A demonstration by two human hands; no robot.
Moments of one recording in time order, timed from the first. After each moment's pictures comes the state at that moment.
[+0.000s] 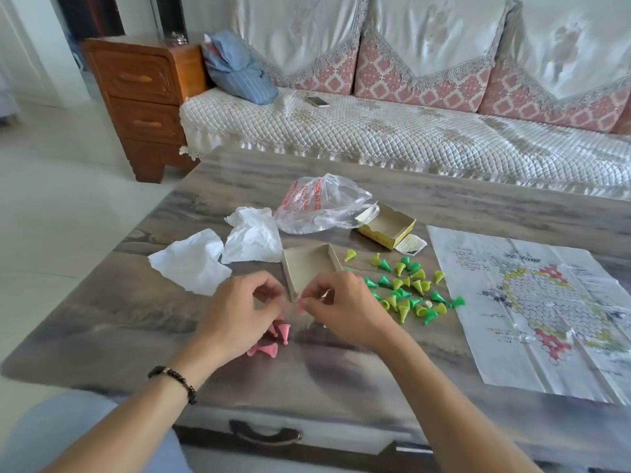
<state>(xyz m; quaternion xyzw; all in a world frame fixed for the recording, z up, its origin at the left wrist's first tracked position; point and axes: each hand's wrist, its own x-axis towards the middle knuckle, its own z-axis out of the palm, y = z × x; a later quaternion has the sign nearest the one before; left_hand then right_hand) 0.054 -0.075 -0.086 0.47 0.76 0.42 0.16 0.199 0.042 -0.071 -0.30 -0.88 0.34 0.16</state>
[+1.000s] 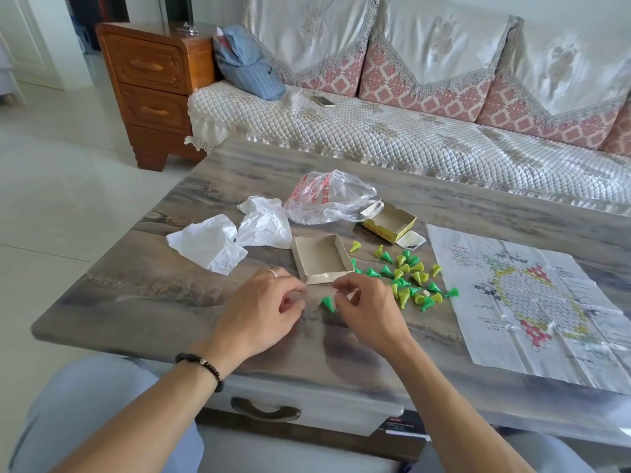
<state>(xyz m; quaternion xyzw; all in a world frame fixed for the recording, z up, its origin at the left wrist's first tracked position) 0.070 -0.088 -0.099 0.59 0.73 0.35 0.03 0.227 0.025 -0.090 -0.38 -0.85 0.27 0.23</state>
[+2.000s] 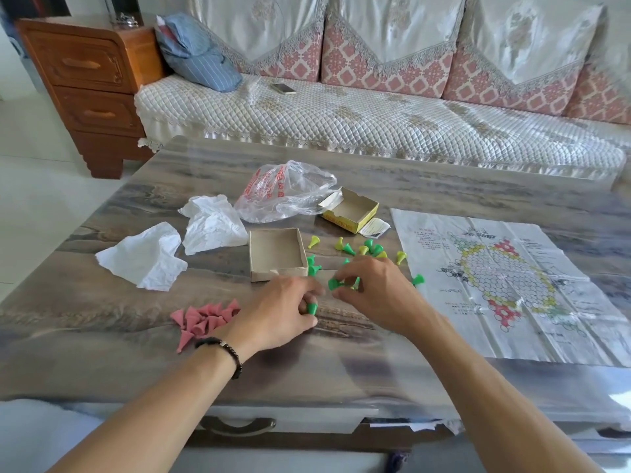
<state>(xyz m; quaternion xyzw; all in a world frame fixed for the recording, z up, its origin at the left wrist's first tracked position) 0.120 -0.013 -0.096 0.63 0.70 0.26 0.20 0.282 0.085 -0.065 -0.33 -0.92 0.16 0.15</state>
